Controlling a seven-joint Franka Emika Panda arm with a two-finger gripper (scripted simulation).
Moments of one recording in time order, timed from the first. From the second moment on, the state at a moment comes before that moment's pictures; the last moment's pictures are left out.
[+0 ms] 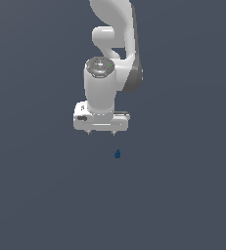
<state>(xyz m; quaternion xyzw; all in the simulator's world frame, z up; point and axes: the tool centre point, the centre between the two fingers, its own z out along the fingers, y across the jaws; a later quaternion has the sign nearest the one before) -0.001 -0.046 0.172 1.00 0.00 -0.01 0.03</state>
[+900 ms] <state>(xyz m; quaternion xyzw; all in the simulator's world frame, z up) 0.020 0.020 0.098 1.00 -0.06 0.00 0.00</state>
